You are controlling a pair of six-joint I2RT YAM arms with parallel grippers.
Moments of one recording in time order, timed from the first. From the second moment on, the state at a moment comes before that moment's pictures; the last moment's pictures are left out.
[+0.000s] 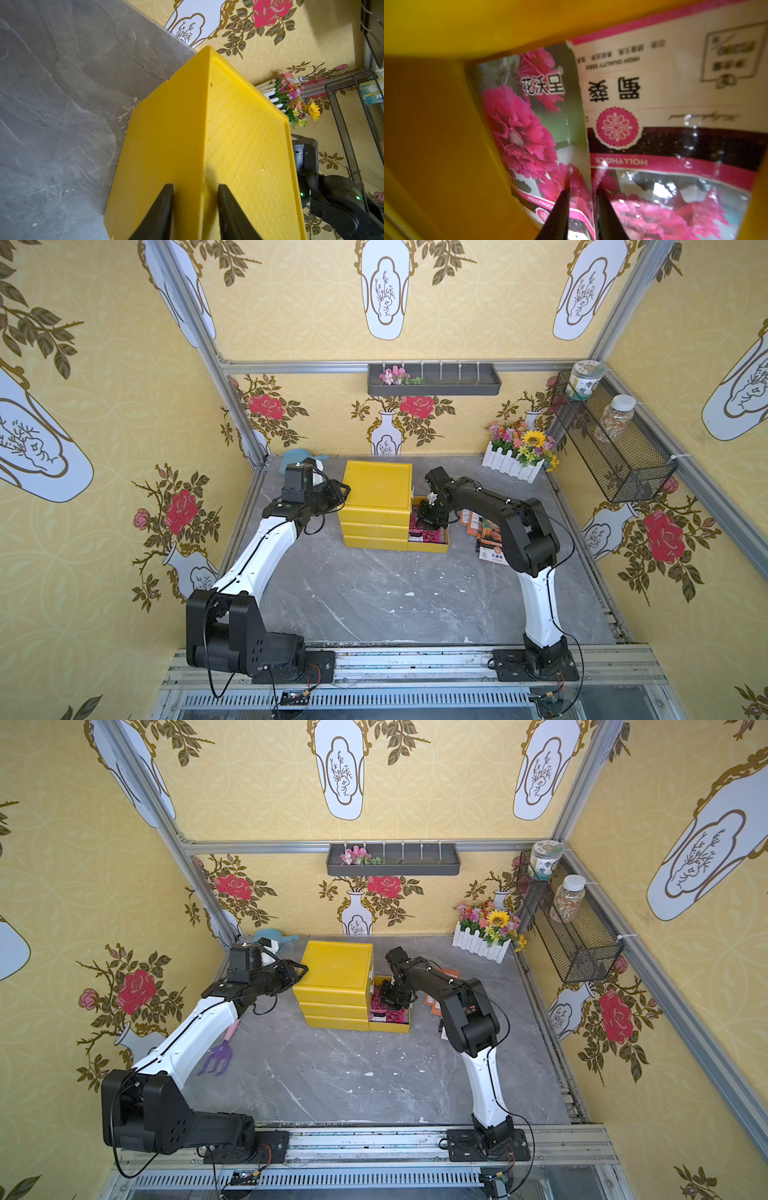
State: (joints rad) left arm -0.15 1.39 1.09 -0.37 0.37 -0.63; right arm 0.44 2.18 1.65 -0.74 -0.37 0.70
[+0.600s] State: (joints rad) left arm -0.15 1.39 1.09 -0.37 0.37 -0.63; right arm 0.43 2.12 1.65 -0.74 -0.39 0.71
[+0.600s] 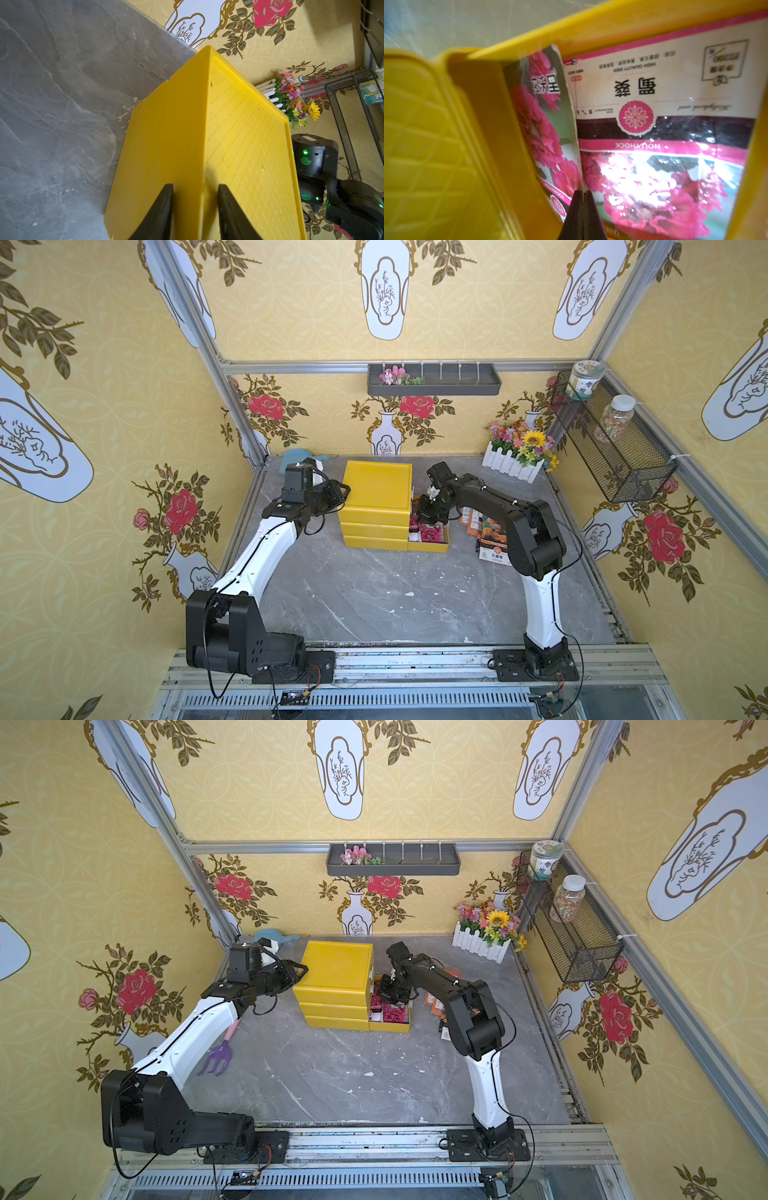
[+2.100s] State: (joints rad) left arm -0.15 1.40 1.10 -0.37 0.38 -0.64; right arm 0.10 1.74 1.61 -0.94 -0.34 0.52
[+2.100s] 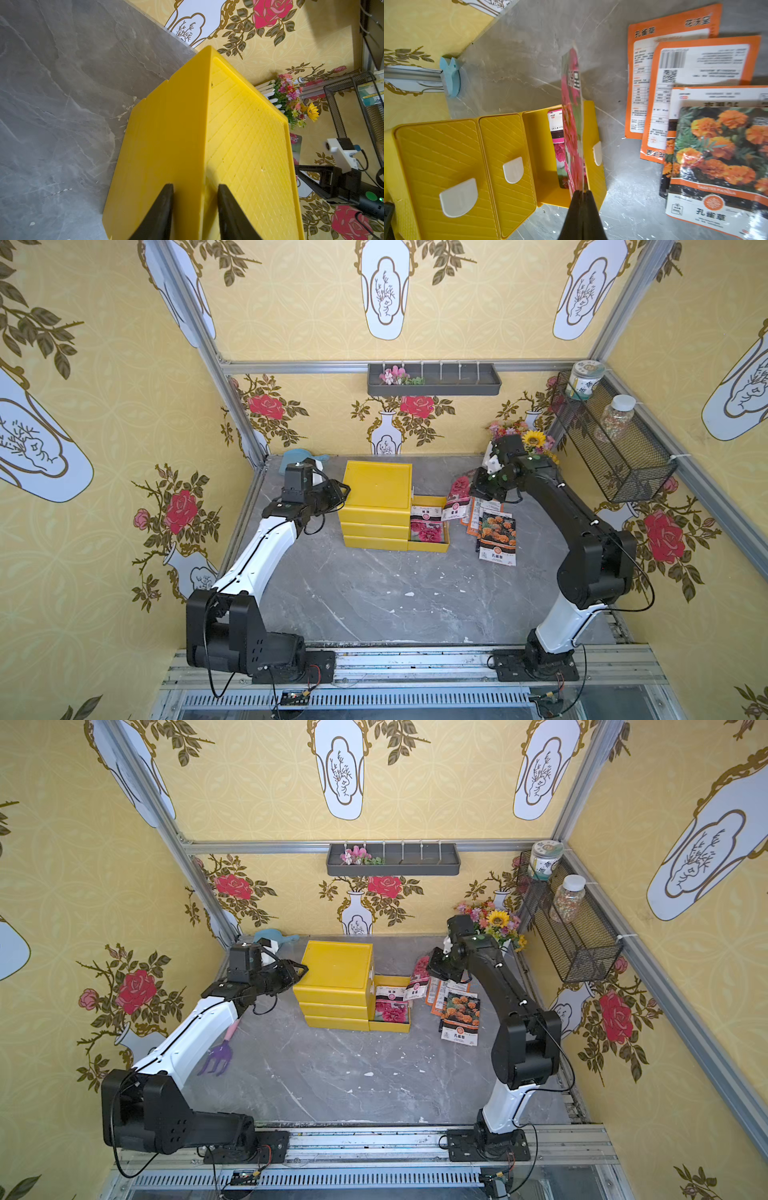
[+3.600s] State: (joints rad) left arm -0.15 1.39 1.08 -0.35 0.42 -0.65; right arm 0.31 1.84 1.58 -0.96 -0.14 0.53
